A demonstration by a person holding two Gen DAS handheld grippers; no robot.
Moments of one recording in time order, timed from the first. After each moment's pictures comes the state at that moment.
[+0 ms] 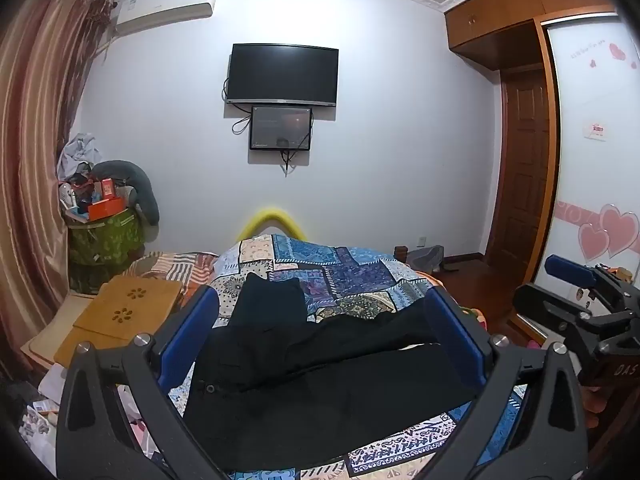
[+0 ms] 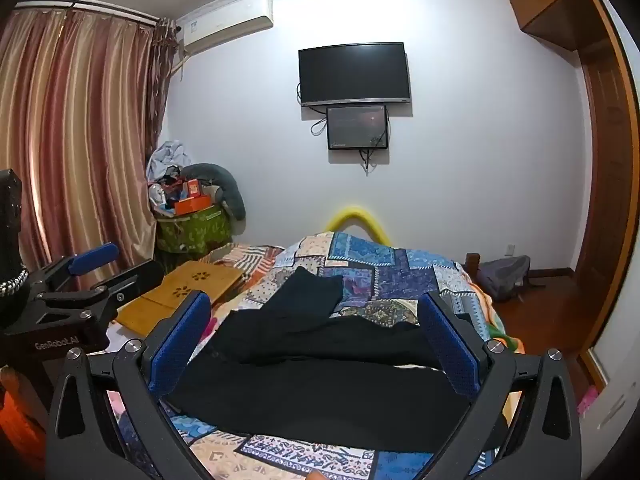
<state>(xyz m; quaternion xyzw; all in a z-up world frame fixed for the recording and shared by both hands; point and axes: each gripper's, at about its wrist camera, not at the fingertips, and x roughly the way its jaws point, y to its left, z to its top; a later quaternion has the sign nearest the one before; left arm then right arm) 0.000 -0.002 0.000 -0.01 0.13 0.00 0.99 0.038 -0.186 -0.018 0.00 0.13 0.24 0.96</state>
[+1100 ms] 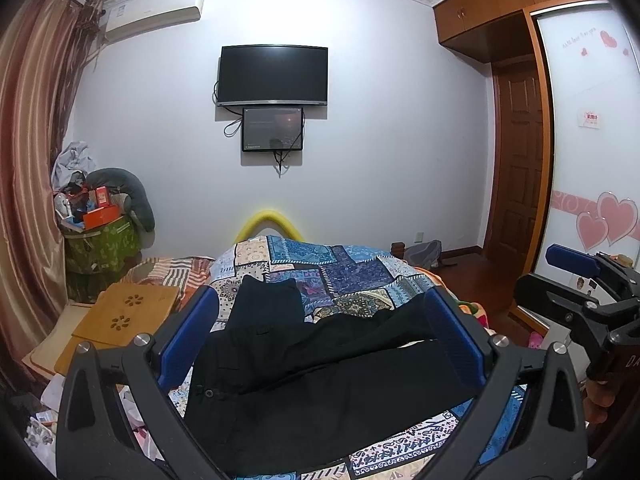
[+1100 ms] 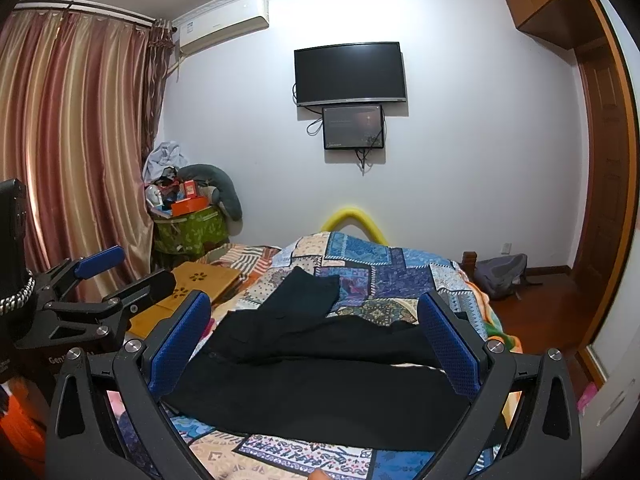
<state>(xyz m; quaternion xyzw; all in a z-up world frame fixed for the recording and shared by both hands) 0.002 -0.008 -0.005 0.00 0.13 -0.01 0.99 0.038 -0.189 -0.014 0.00 0.14 0.23 0.96</state>
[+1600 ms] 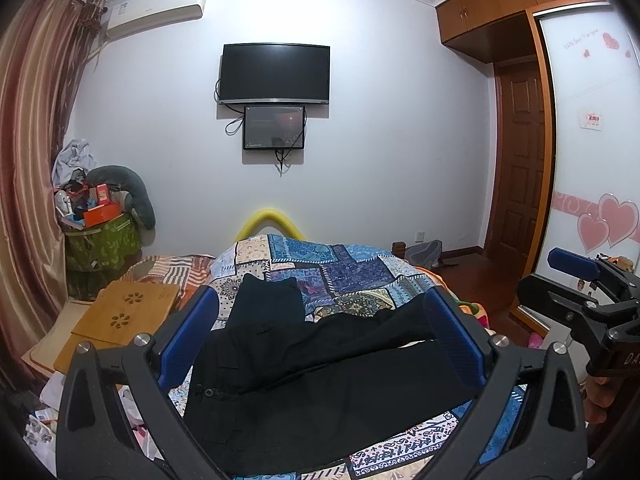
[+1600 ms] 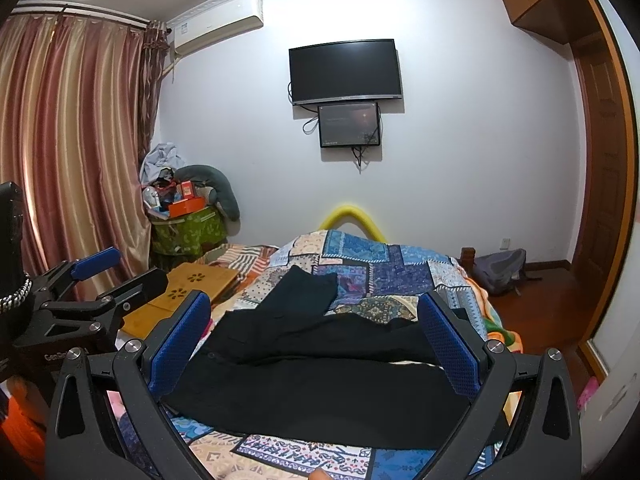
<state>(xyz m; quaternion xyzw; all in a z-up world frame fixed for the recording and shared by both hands) 0.004 -0.006 -0.004 -0.01 0.13 -0.01 0.99 0.039 -0.189 -0.016 0.00 0.15 0.23 0.96</state>
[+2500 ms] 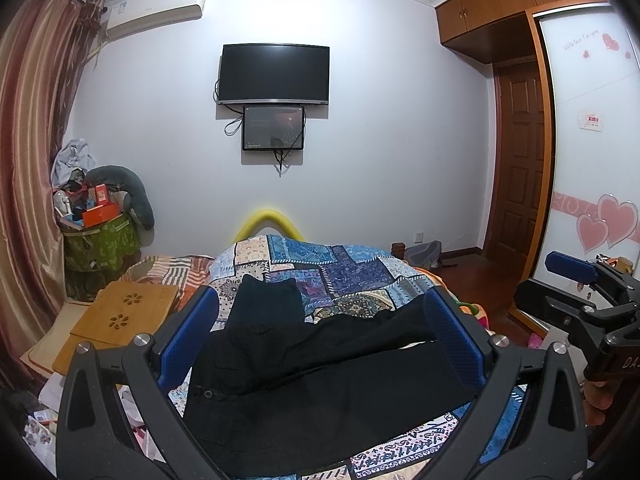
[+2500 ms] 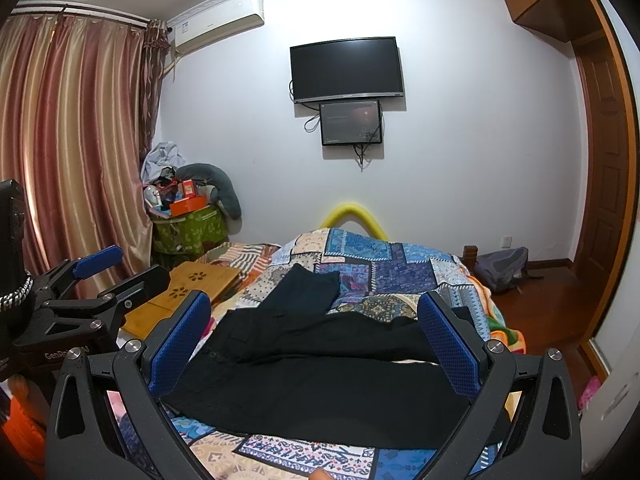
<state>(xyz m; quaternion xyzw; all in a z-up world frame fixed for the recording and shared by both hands) 0.010 -0.002 -0.006 -0.01 0.13 -0.01 0.99 0.039 -0.186 -0.020 0.01 0.15 0.23 0.96</state>
